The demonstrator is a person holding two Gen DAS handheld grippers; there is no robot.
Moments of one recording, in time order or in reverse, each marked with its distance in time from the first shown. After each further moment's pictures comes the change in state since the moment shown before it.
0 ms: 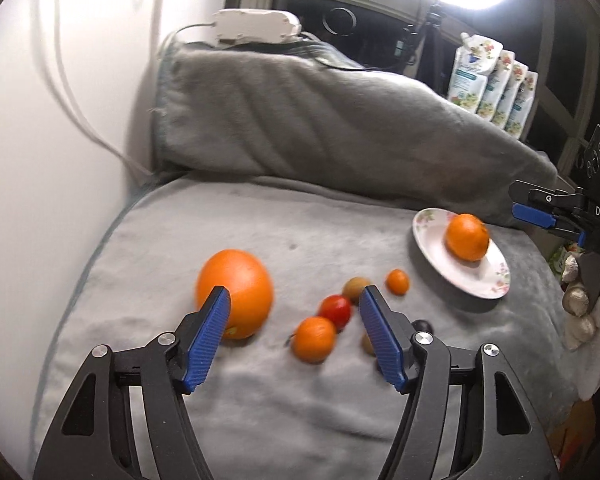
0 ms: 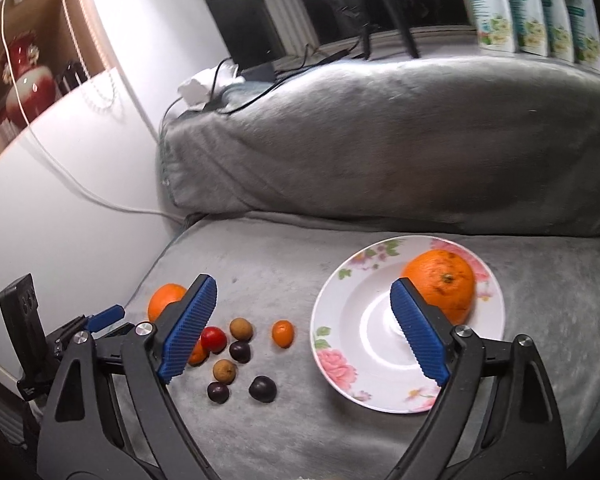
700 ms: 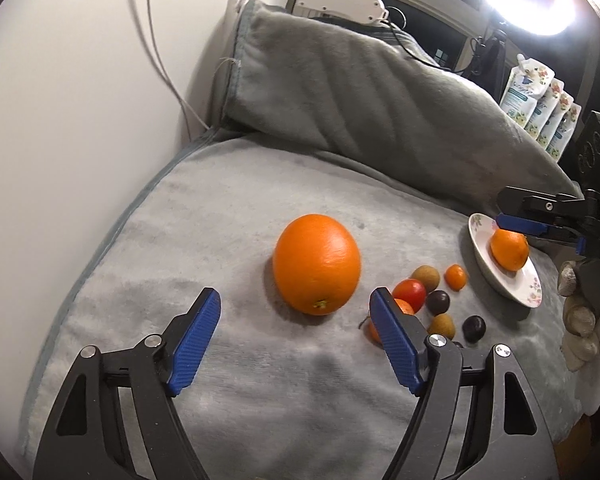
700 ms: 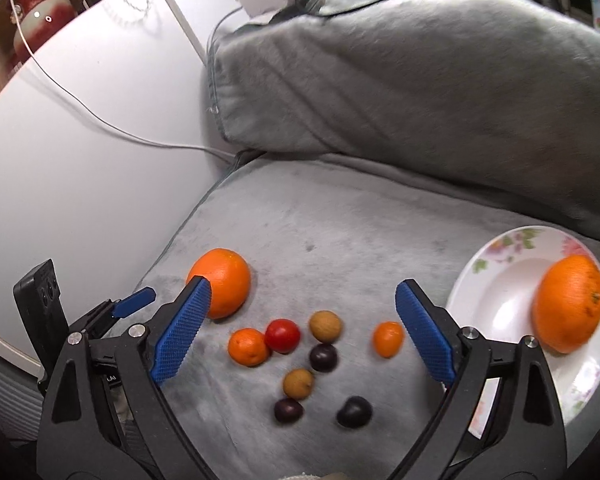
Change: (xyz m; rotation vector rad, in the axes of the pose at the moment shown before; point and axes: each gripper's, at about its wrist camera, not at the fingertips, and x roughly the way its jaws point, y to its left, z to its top) left arm 0.017 0.059 -0.021 -0.144 0.042 0.043; right arm 0.098 0.076 0.004 -0.100 0.243 0.127
